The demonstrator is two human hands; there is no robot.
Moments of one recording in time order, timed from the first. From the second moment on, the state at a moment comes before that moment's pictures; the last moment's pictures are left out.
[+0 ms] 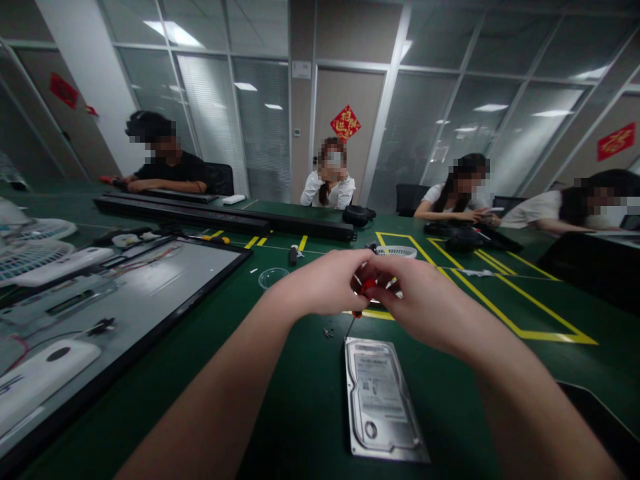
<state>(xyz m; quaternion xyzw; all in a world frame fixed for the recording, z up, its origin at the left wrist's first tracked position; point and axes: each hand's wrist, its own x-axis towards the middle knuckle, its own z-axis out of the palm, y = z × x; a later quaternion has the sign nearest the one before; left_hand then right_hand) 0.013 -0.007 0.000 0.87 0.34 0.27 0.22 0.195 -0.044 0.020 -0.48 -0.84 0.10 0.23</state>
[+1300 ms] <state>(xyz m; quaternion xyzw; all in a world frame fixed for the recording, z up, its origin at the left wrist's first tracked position) 0.013 -0.008 0.001 0.88 0.35 0.25 0.21 0.193 -0.046 0.021 -0.48 -0.84 0.08 0.23</state>
